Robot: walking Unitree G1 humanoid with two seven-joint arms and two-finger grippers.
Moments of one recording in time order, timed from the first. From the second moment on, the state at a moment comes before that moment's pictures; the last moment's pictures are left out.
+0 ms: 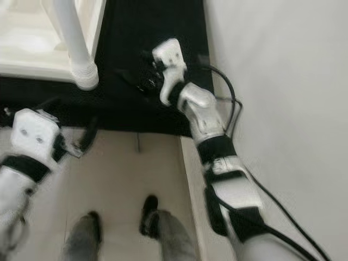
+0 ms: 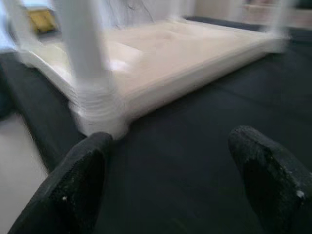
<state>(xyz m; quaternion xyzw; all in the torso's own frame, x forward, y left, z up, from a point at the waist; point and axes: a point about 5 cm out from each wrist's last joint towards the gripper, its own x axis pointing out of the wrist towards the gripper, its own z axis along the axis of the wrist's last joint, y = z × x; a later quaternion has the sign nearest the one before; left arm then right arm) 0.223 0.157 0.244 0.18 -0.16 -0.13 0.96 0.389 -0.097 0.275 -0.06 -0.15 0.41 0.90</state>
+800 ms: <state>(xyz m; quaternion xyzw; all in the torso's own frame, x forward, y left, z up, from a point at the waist) 0.241 0.149 0.202 0.10 -0.08 -0.14 0.98 0.324 -0.111 0.180 0.00 -0.06 0.36 0.93</state>
